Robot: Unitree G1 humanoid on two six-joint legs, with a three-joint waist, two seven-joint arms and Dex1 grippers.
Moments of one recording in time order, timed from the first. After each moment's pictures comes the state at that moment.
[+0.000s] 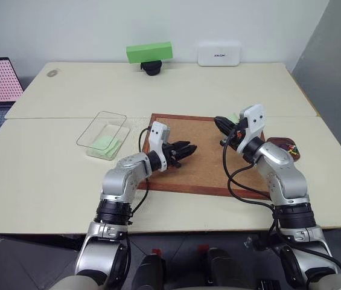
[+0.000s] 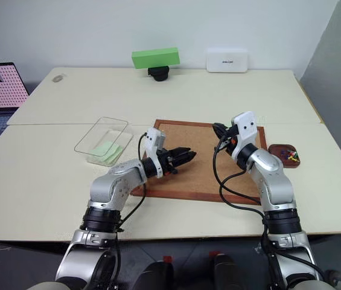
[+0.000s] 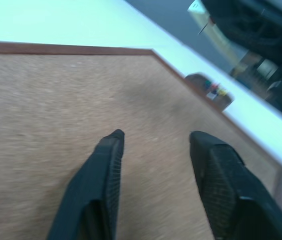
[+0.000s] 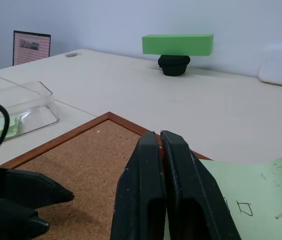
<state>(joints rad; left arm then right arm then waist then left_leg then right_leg) -0.59 0.12 0.05 0.20 -0.43 0.70 -0.69 -0.52 -0.30 0.04 0.03 0.23 0.30 0.54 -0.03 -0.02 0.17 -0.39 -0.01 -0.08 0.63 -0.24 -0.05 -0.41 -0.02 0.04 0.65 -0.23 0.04</state>
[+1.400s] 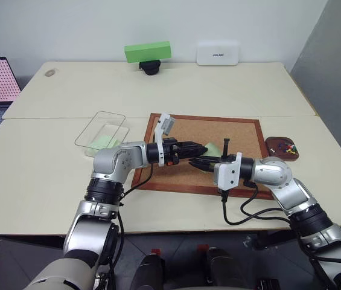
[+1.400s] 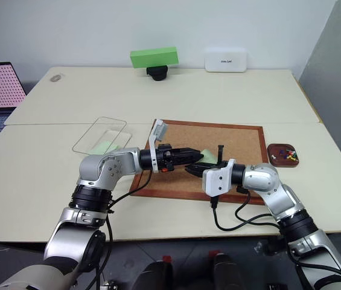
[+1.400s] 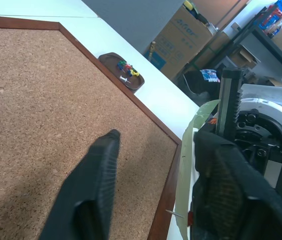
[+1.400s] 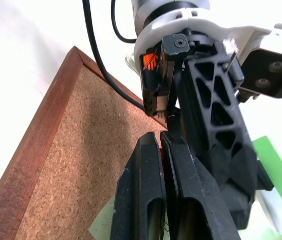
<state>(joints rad) -0.75 0.29 -0.04 0.28 -0.57 0.92 -0.97 -0.50 -0.53 0.34 0.10 -0.13 -0.51 0.82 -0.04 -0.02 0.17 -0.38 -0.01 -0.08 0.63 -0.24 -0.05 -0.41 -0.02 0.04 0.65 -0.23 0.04</state>
